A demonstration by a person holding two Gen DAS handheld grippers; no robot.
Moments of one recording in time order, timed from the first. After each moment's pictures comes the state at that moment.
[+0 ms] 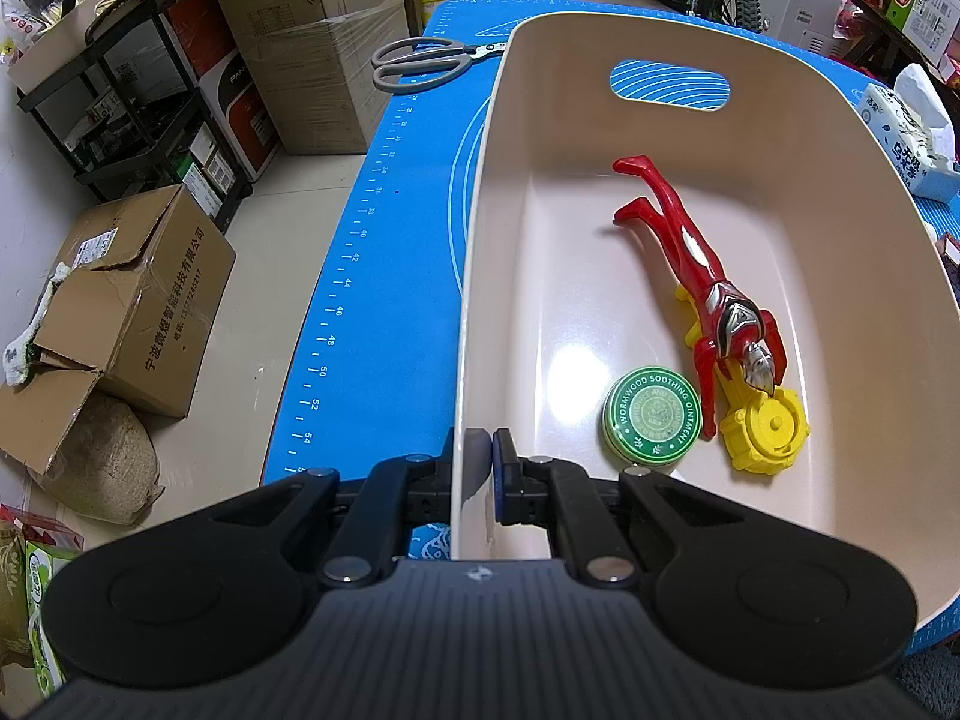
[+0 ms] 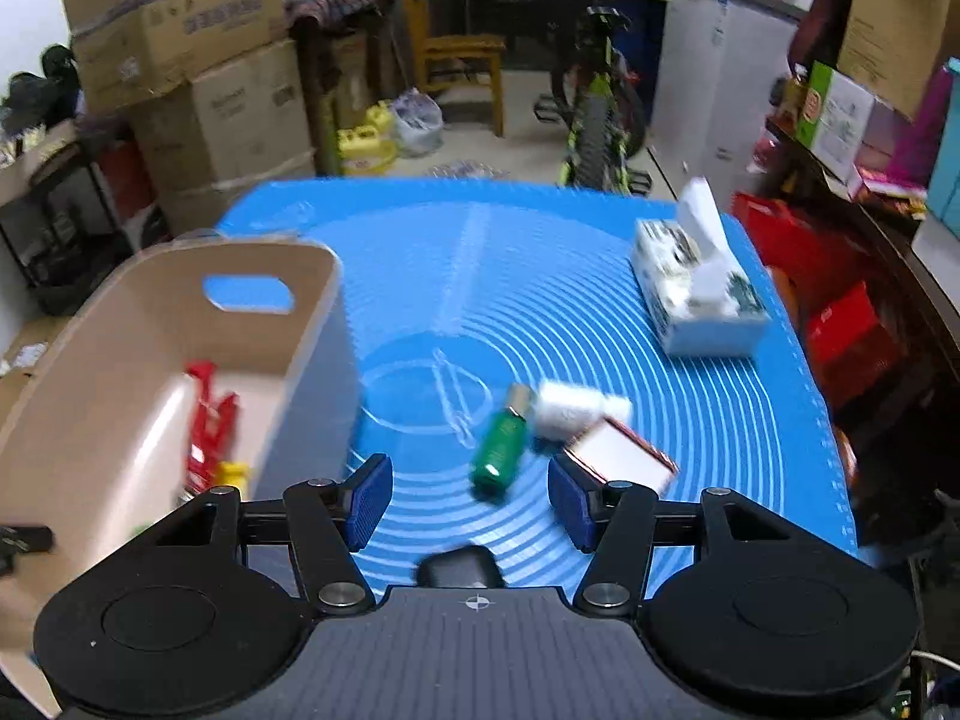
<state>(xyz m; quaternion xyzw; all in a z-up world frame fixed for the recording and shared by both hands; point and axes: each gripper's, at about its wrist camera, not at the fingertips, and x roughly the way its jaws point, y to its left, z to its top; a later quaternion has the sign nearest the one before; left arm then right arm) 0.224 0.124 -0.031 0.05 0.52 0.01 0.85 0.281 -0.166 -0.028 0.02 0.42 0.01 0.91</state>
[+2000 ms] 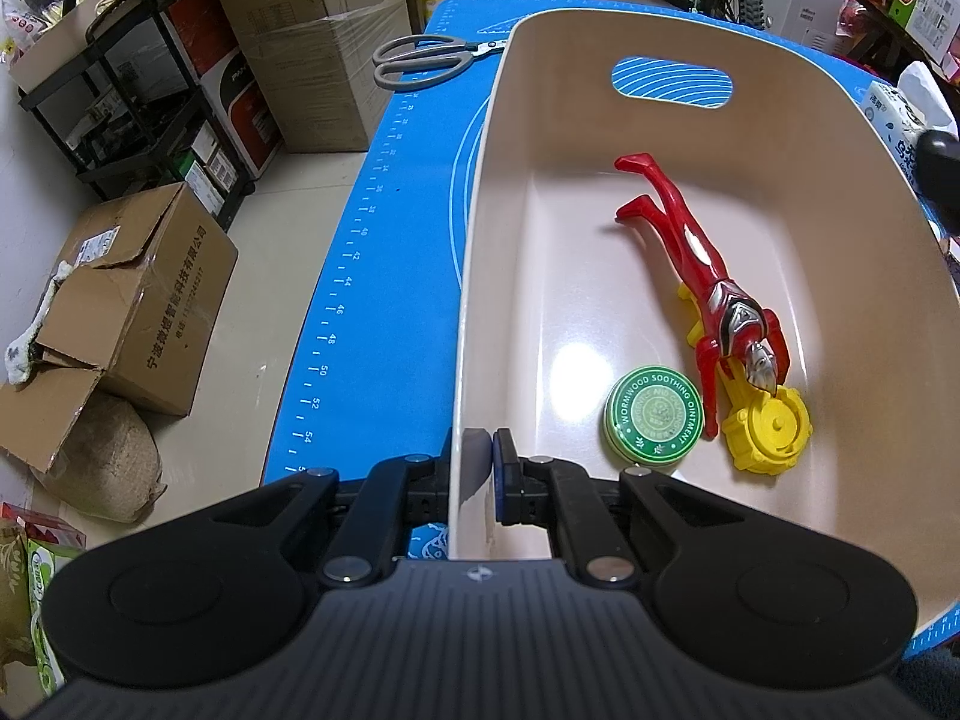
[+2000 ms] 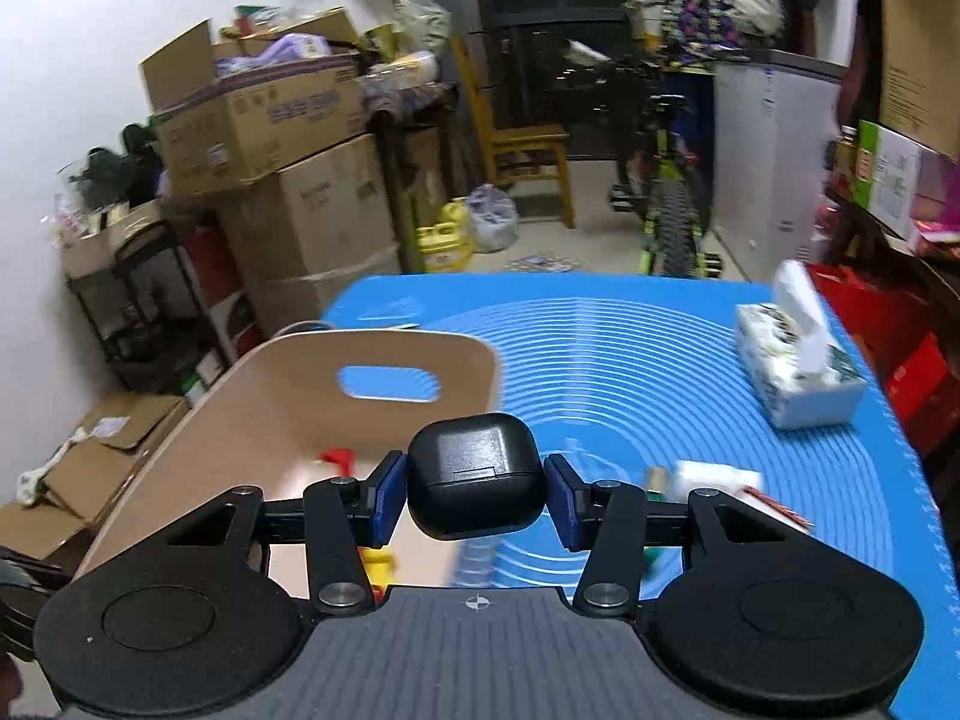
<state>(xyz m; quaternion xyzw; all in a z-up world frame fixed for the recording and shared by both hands) 0.223 0.125 -0.031 0.05 0.53 0.02 0.85 0.264 -0.094 -0.005 0.05 0.31 0.10 0.94</state>
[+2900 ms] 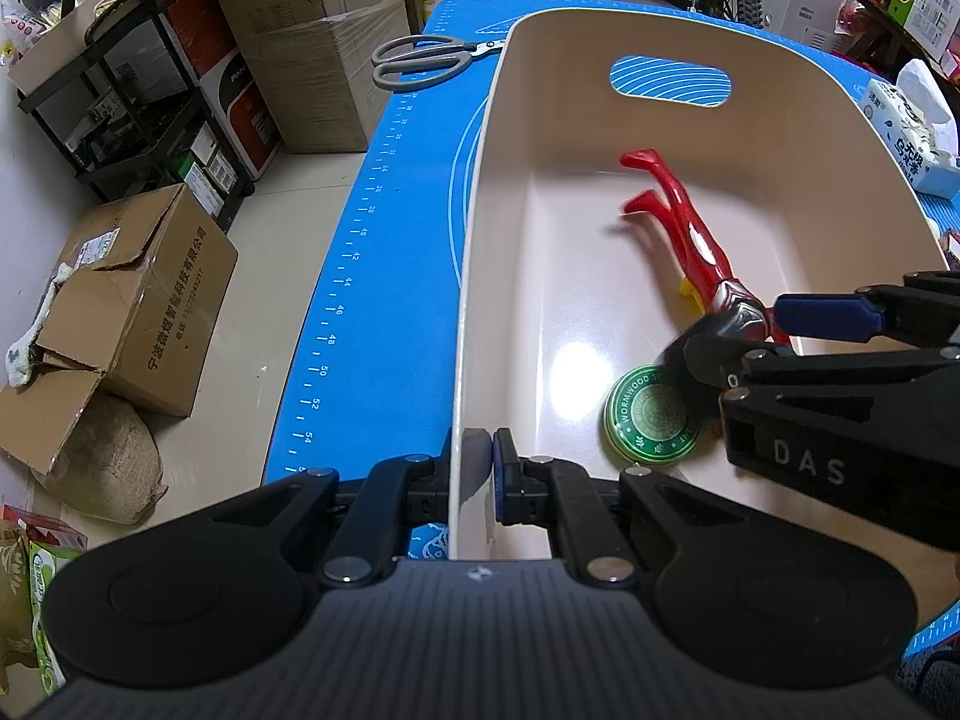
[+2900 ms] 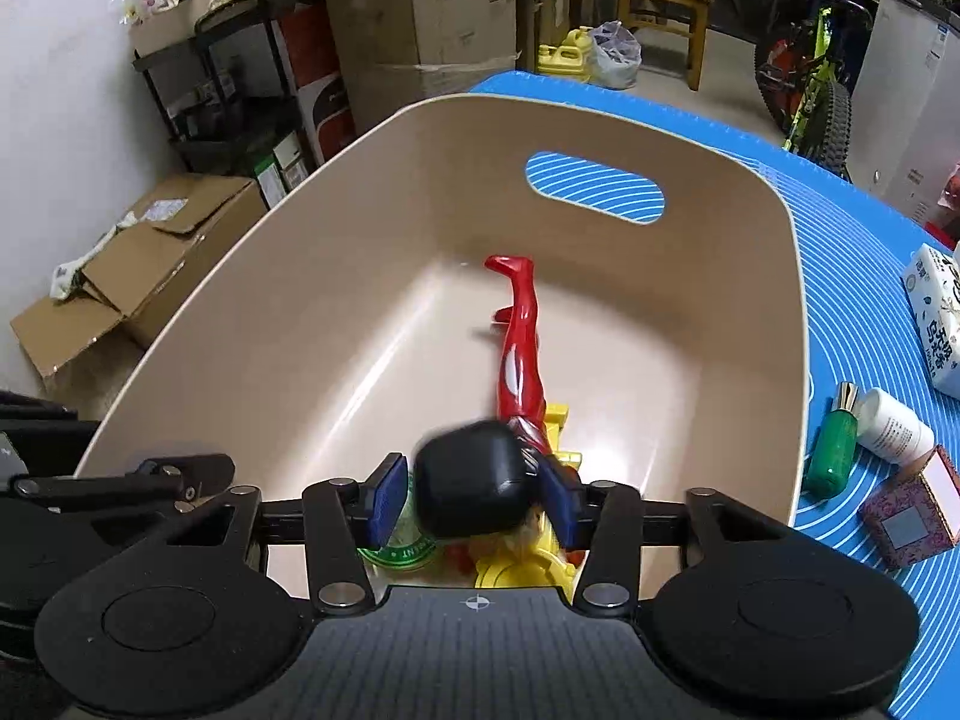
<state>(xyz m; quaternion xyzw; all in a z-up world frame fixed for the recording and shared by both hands) 0.224 0.124 -0.032 0.05 0.53 0.02 0.85 0.286 0.000 -0.045 -0.04 0.47 0.18 0.86</state>
